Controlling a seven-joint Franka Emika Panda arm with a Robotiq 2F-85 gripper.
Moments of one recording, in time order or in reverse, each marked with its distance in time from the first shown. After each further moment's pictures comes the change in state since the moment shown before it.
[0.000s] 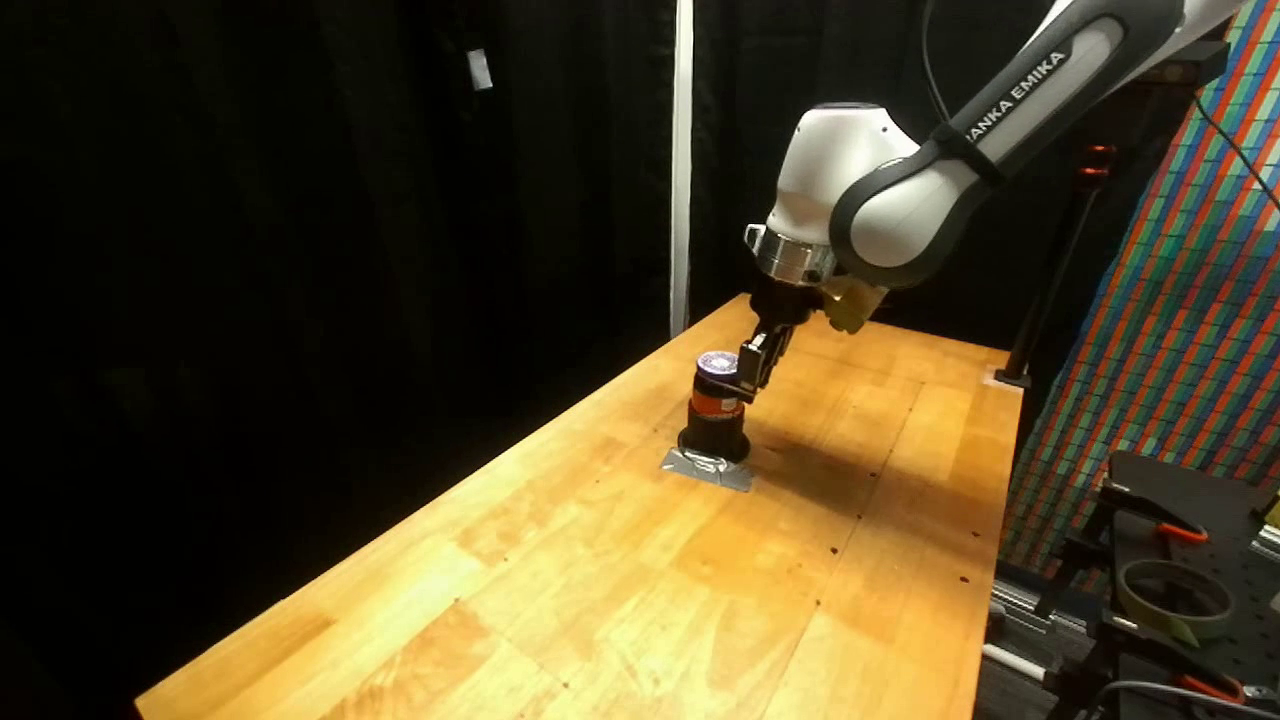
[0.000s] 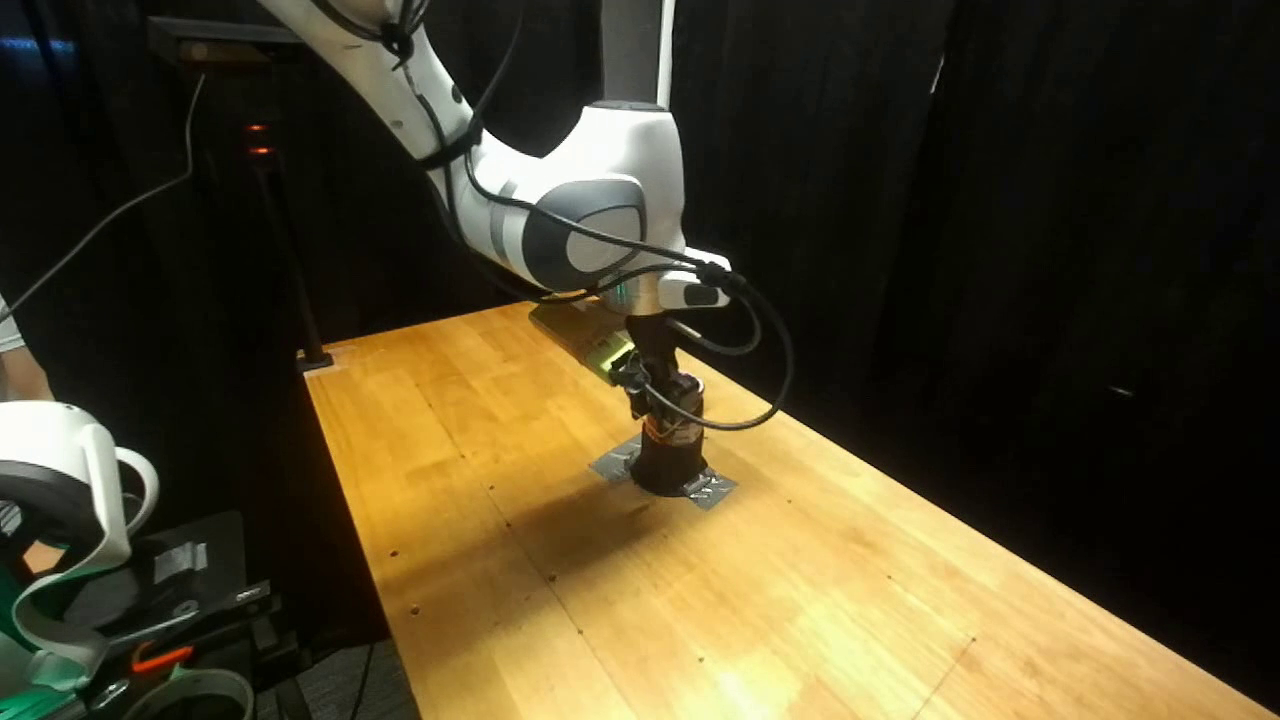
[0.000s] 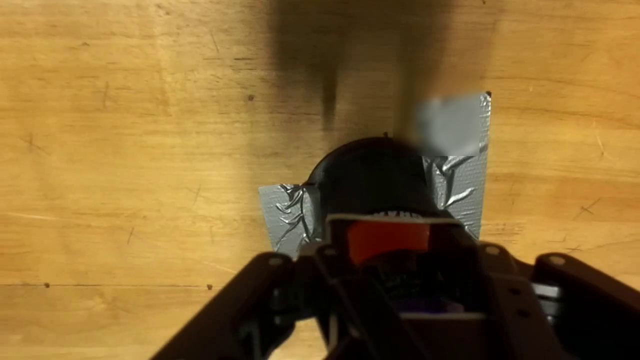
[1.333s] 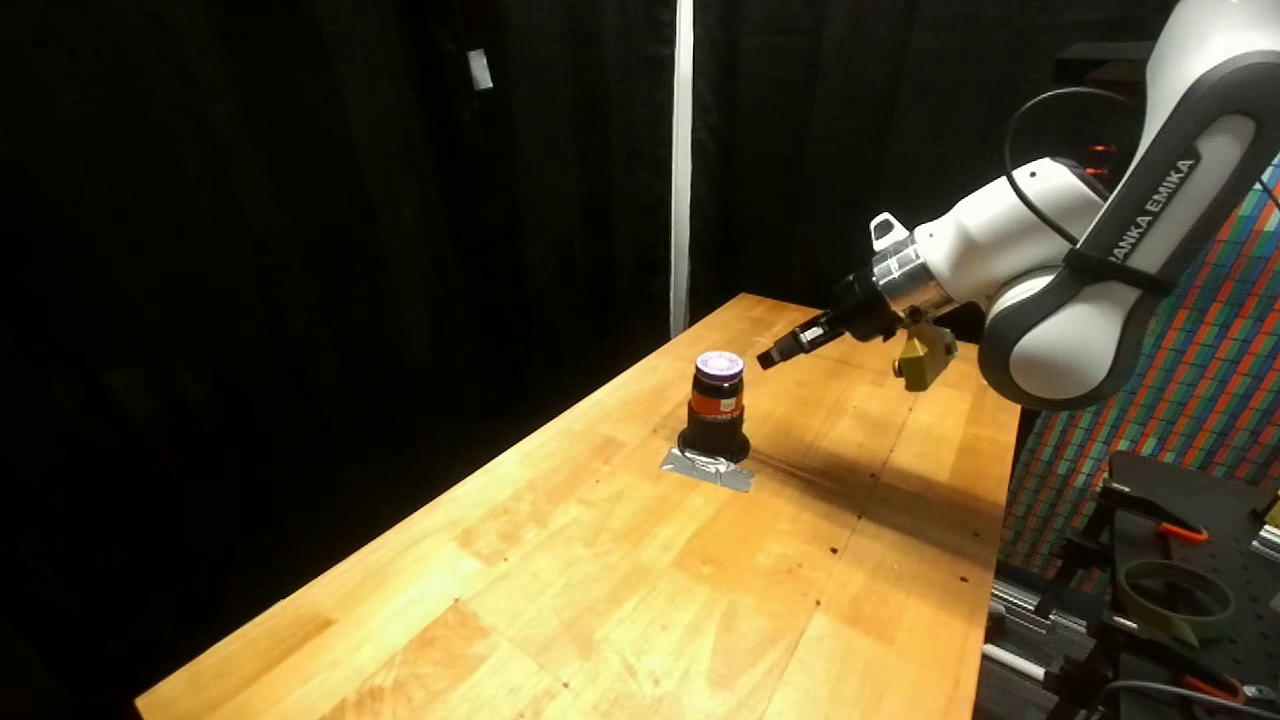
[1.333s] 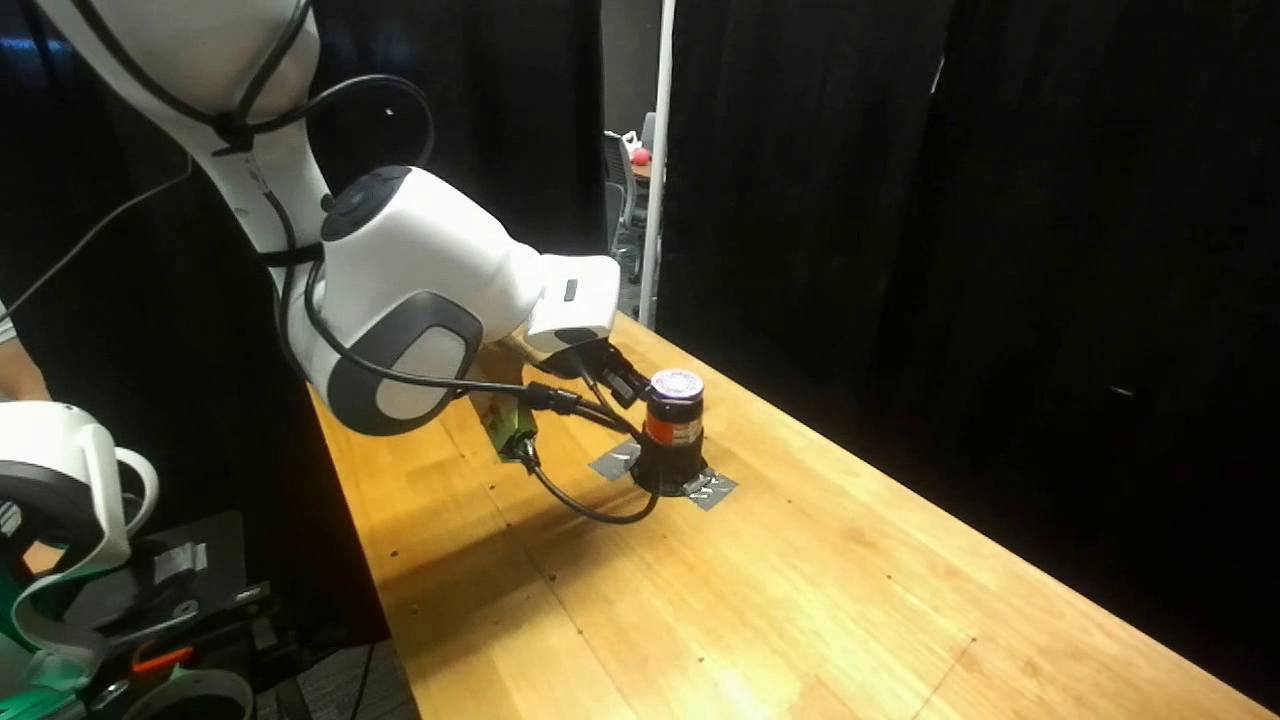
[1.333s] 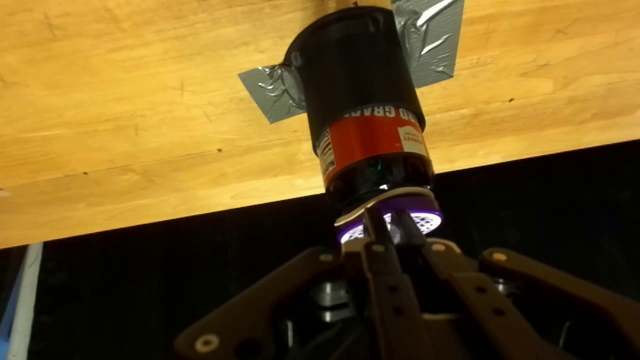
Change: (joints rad) arm 0.126 -0.070 -0.106 -0.464 0.039 1.039 0.173
